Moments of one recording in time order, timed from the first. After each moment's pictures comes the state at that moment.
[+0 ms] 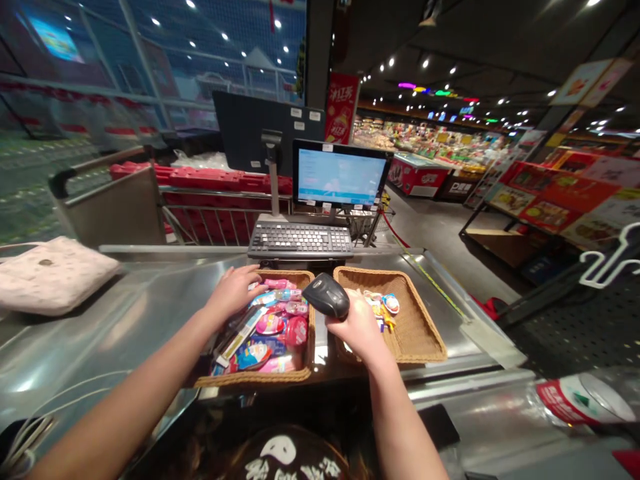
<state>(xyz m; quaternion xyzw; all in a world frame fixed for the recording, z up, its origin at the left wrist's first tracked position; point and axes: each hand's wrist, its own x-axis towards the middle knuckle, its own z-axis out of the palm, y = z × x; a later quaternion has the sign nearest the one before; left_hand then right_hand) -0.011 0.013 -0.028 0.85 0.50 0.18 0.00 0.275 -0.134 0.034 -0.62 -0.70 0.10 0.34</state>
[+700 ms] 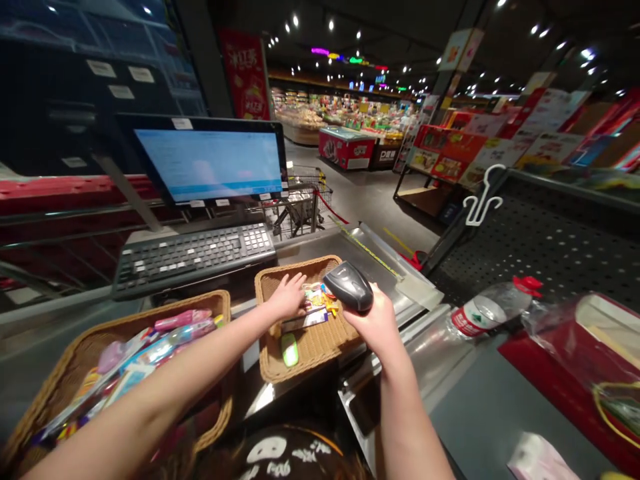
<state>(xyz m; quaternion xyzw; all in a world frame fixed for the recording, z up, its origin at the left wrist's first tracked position) 0.314 0.021 -0.089 0.97 0.21 -0.07 0.05 0.453 -0.190 0.022 -0.75 -0.51 0.01 0.42</state>
